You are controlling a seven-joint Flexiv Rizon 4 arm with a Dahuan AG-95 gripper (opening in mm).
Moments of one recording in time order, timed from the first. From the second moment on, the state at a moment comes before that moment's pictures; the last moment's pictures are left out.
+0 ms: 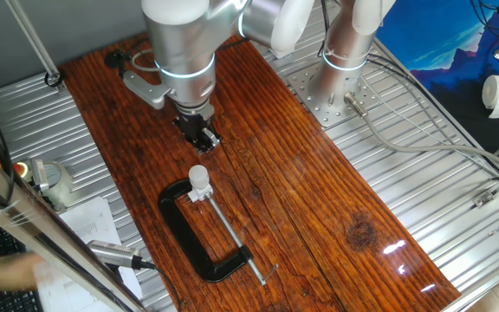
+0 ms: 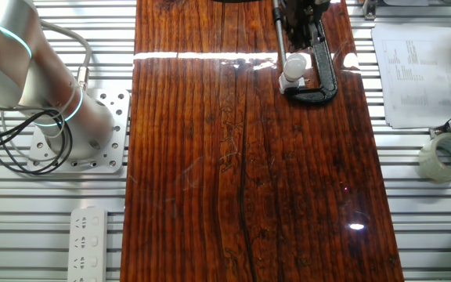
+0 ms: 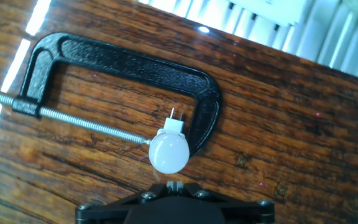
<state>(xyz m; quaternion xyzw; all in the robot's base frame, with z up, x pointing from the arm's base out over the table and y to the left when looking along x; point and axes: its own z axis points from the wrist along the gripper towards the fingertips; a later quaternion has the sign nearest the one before) 0.502 0.110 0.184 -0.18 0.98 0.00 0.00</state>
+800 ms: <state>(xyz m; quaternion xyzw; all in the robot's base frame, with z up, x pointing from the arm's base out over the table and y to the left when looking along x) 0.502 0.111 0.184 -0.18 0.98 0.00 0.00</state>
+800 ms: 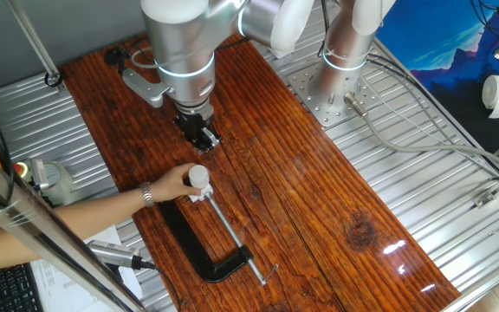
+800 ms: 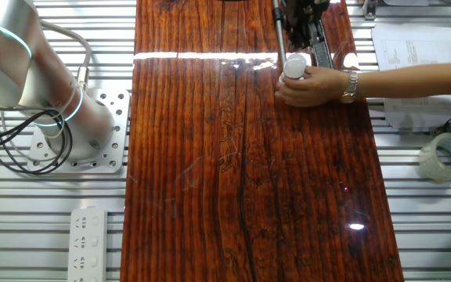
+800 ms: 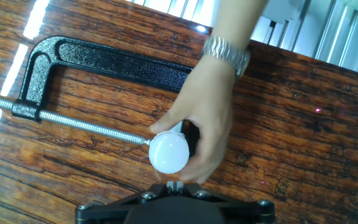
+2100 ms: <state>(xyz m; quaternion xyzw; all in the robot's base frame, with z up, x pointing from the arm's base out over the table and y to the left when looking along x) 0.484 0.096 0.193 -0.17 0.98 0.01 0.03</state>
